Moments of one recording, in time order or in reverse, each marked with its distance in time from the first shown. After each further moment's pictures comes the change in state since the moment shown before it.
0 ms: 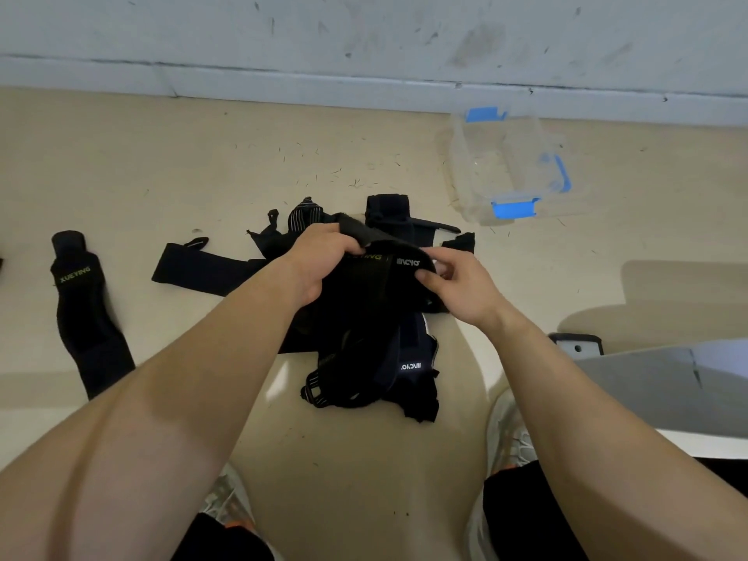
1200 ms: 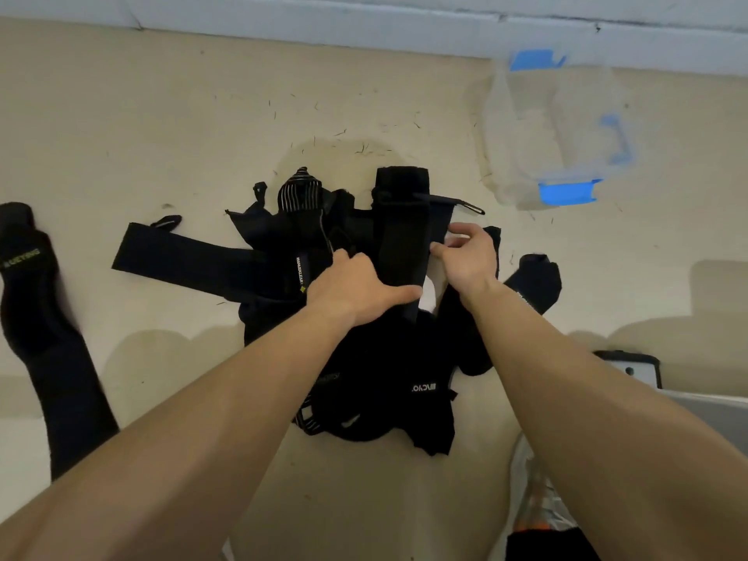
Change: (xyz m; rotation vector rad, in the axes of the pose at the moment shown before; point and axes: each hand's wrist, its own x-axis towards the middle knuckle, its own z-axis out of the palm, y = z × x) left_hand 0.080 -0.059 0.028 1.049 0.086 -0.111; right_hand 0.116 0.071 0.033 0.084 0.371 0.515
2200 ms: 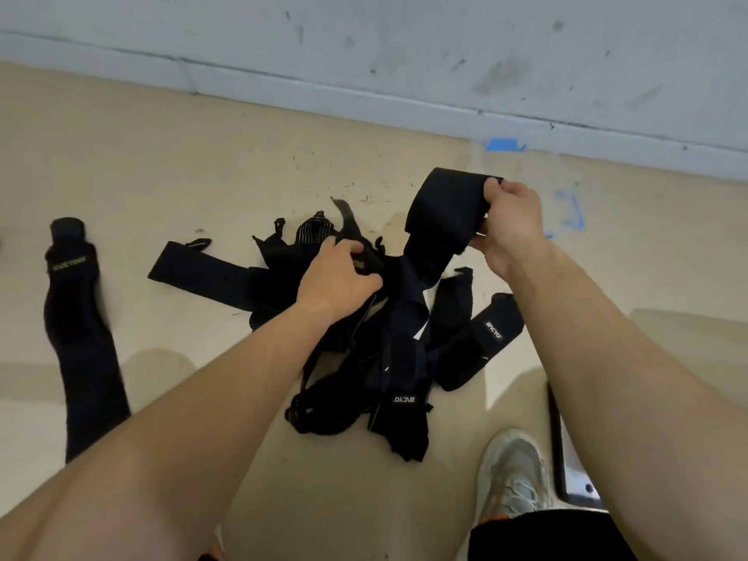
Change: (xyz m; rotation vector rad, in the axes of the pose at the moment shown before) left_hand -0.058 -0.001 -0.045 -0.336 0.295 0.162; right_hand -0.082 -0.128 -0.093 0.516 -0.070 -0.141
